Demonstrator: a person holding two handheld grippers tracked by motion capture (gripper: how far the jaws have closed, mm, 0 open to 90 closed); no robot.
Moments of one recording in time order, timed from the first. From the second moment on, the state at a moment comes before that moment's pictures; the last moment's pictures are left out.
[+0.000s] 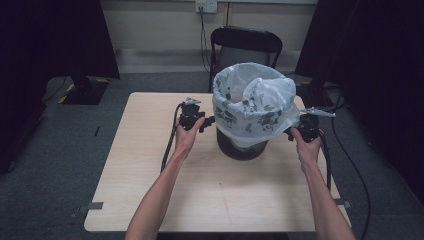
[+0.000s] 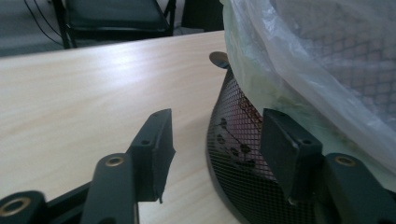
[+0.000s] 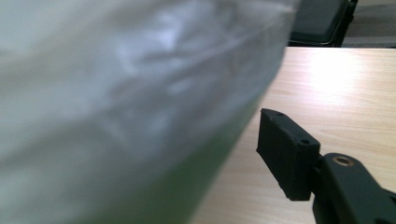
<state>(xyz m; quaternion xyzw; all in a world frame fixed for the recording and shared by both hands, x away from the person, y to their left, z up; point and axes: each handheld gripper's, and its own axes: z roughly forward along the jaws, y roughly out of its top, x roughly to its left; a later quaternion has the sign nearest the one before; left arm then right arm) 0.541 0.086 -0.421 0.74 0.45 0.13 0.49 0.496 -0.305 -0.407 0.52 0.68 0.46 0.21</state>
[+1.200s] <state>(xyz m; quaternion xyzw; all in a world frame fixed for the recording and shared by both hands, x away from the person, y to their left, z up) 0.440 0.138 -0.418 0.75 0.41 0.18 0.48 0.430 -0.251 -0.411 0.46 0.71 0.49 0.20</state>
